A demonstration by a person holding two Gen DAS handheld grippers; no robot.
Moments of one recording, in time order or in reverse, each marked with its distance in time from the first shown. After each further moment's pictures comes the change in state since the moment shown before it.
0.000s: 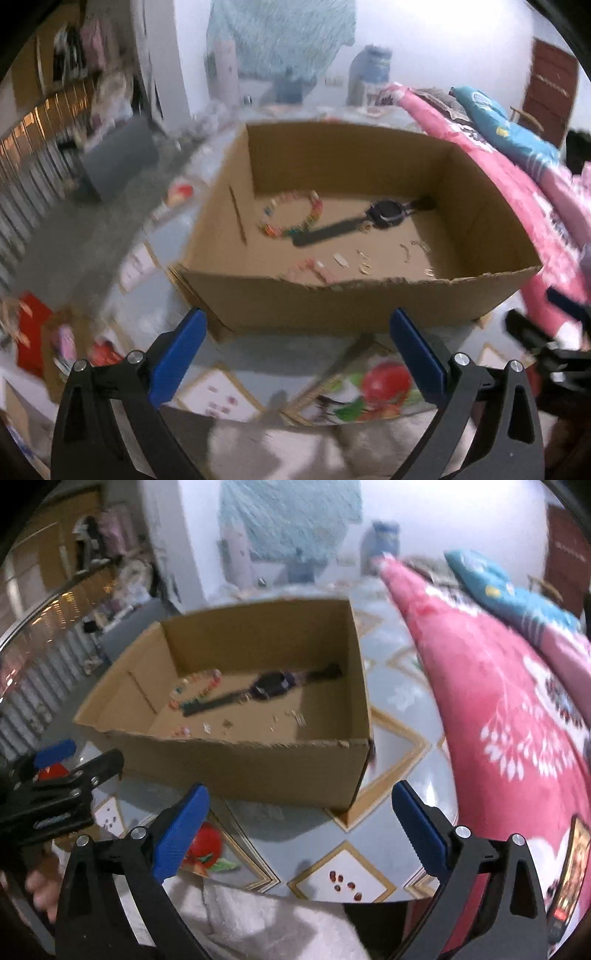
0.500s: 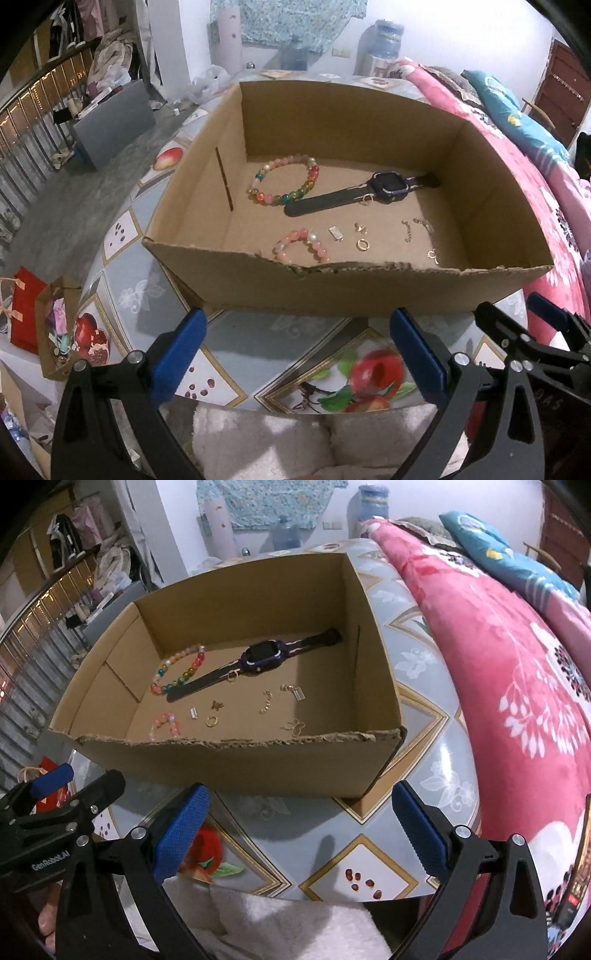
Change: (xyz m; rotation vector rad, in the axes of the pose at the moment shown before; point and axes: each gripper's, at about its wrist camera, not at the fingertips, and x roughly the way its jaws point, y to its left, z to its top) left arm 0.017 -0.007 0.000 -0.017 0.111 0.014; right arm 0.024 0.004 0.006 0.040 0.114 -0.015
